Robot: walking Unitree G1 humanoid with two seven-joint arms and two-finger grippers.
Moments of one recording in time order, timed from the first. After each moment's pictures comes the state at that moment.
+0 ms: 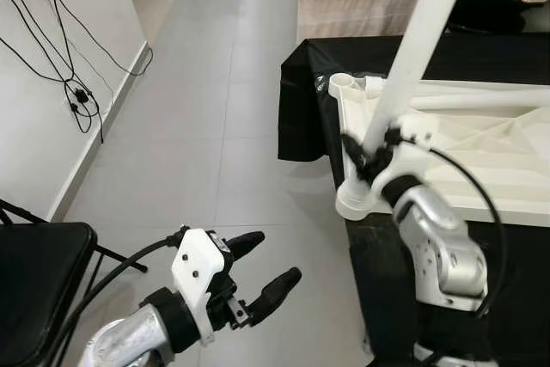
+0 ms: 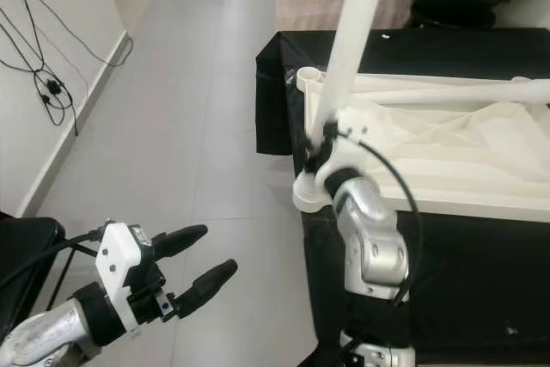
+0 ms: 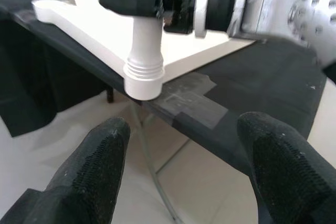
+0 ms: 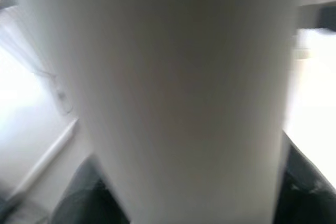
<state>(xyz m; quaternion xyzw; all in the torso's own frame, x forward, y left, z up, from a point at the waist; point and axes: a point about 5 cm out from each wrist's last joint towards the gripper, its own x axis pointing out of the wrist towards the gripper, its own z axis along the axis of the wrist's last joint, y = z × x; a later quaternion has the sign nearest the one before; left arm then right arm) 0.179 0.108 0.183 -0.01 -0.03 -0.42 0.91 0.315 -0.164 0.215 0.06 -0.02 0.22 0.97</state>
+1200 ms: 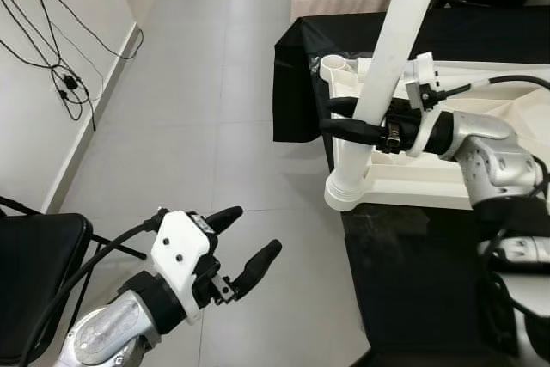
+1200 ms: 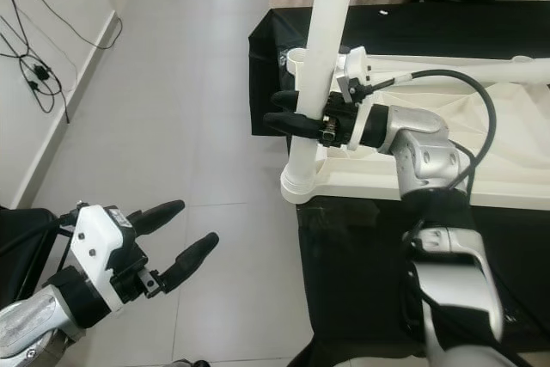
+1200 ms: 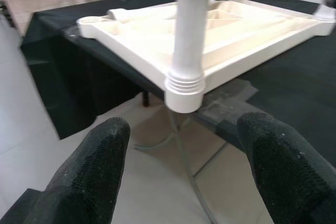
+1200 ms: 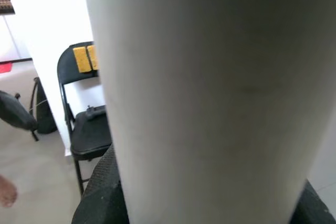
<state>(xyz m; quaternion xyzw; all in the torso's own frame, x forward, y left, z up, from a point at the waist) 0.183 0.125 0.202 0.04 -0.07 -0.35 0.93 0.344 -0.198 0.261 -0.06 -0.05 0.53 0.84</state>
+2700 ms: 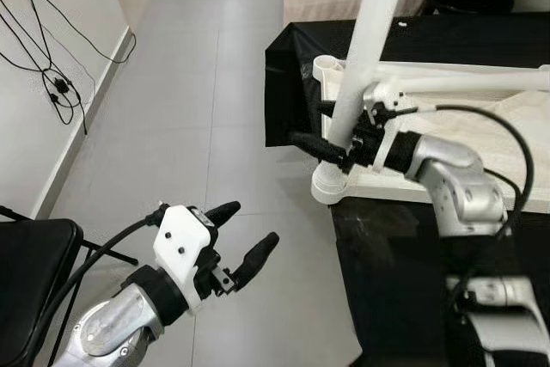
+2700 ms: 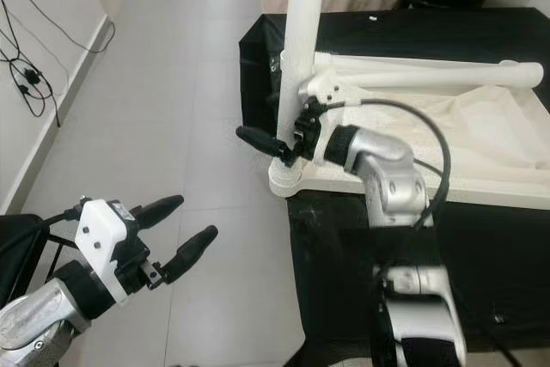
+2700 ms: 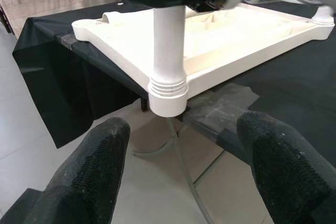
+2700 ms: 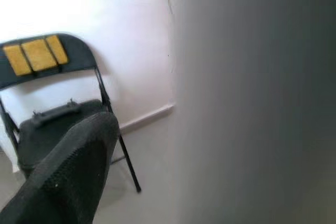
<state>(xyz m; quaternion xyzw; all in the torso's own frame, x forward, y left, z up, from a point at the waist) 0.189 0.124 0.201 0.04 -0.08 -0.34 0.94 0.355 -0.156 0.267 -0.07 -0.06 0.49 0.87</state>
